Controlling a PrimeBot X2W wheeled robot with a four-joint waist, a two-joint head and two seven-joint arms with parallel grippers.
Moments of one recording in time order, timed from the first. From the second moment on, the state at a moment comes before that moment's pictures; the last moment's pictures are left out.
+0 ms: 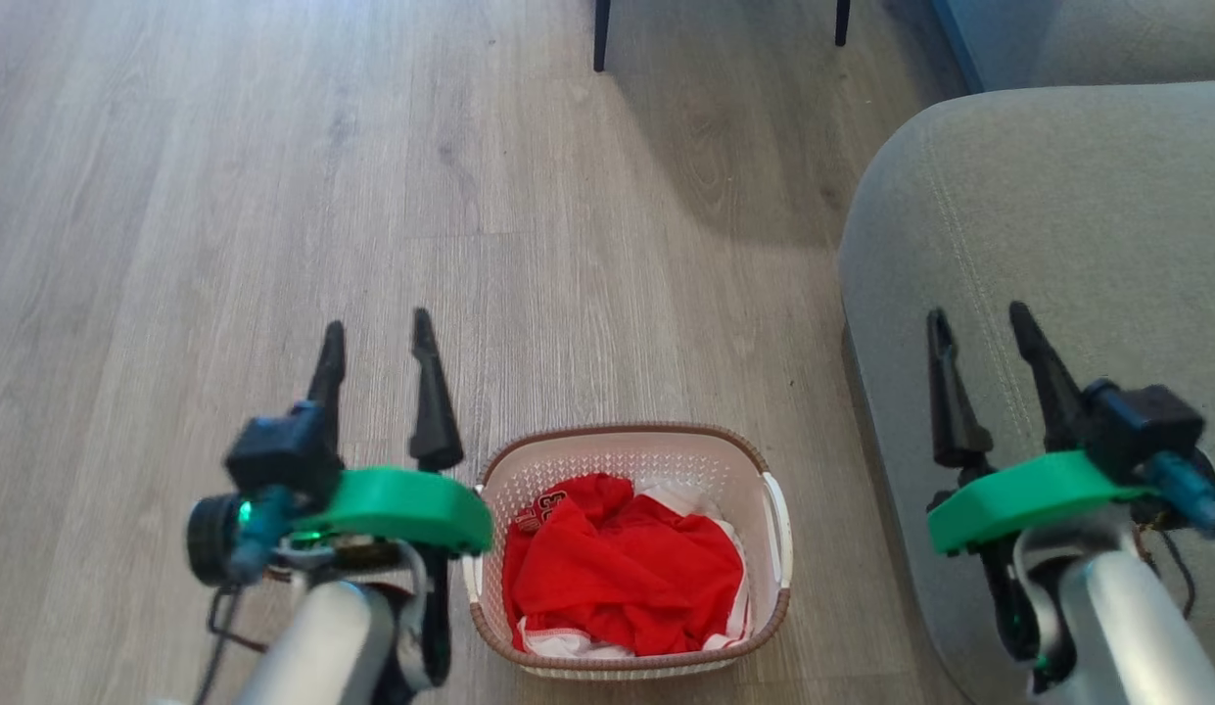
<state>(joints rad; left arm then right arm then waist) -0.13 0.12 -0.41 -0.07 -0.40 0.39 -0.15 -0.12 -0.13 0.12 0.01 0.32 0.12 -0.15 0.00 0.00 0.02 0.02</state>
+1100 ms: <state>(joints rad) -0.10 0.06 -0.34 0.02 -0.26 0.17 -0.25 -0.12 -0.12 0.18 0.09 0.05 0.12 -0.25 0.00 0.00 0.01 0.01</state>
